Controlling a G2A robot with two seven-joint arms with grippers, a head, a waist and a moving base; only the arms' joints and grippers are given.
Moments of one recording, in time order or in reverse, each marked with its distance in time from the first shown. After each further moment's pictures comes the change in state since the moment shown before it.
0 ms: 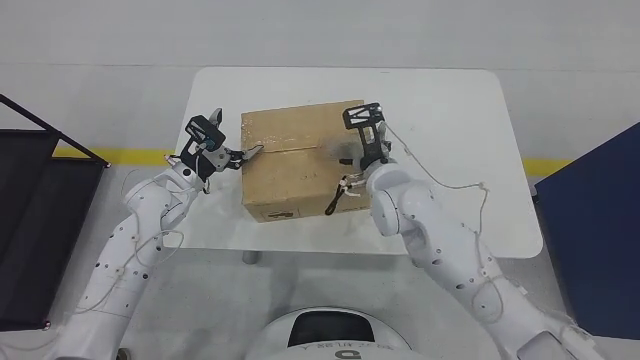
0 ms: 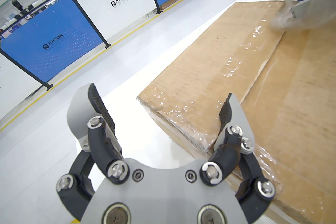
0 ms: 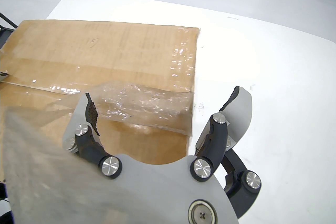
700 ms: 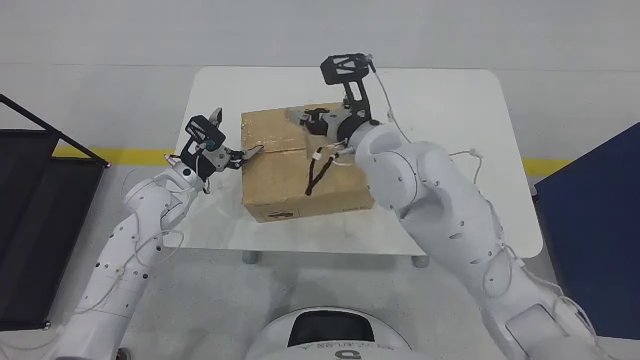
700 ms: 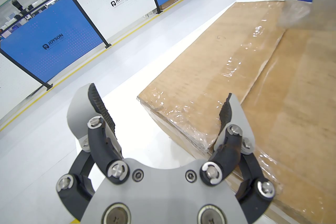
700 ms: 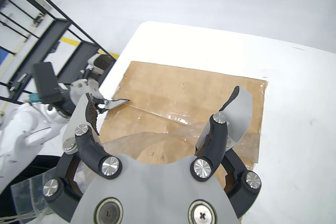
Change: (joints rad) left arm 0.000 0.000 0.000 0.000 0.000 0.000 0.000; right arm 0.158 -0.078 0.109 -0.125 0.379 -0.053 0.156
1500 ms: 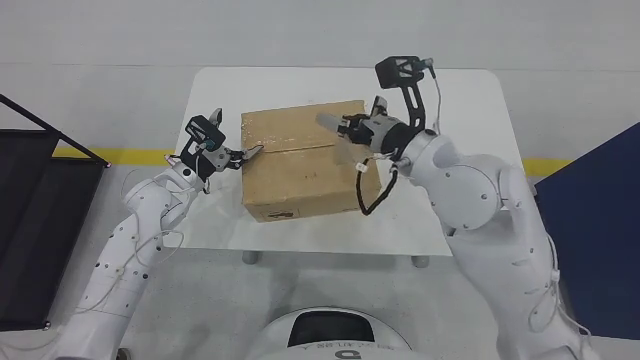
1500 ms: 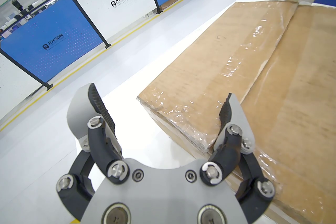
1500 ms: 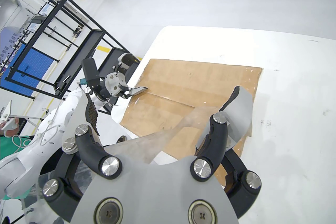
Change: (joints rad) left arm 0.000 0.000 0.000 0.000 0.000 0.000 0.000; right arm -0.175 0.042 0.209 -0.235 0.082 -0.095 0.082
